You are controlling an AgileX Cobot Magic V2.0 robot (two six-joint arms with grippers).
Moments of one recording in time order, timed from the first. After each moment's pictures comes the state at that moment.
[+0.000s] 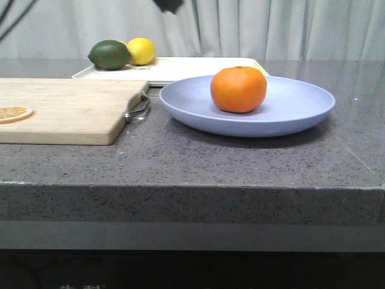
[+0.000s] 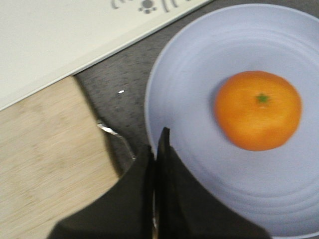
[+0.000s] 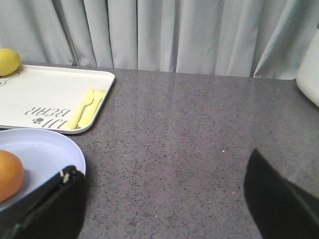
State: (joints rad) left arm -0.67 1.82 -1.93 0.17 1.15 -0.14; right arm -0.03 0.60 -0.58 0.04 0.21 -0.03
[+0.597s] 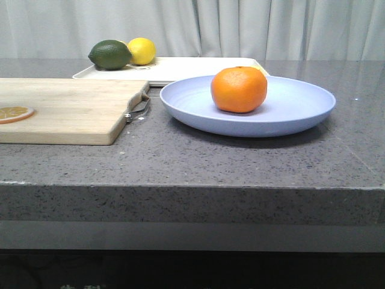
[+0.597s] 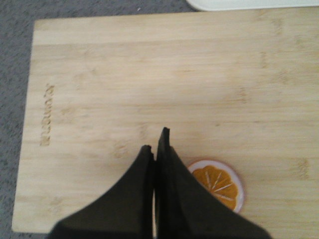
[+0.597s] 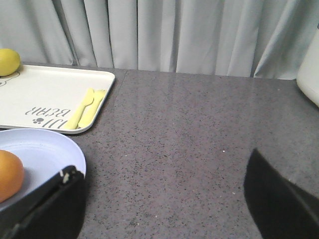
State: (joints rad) left arm -0.24 1.40 -1.36 0.17 0.99 -0.19; right arm -0.03 0.60 -0.58 0.04 0.21 -0.03
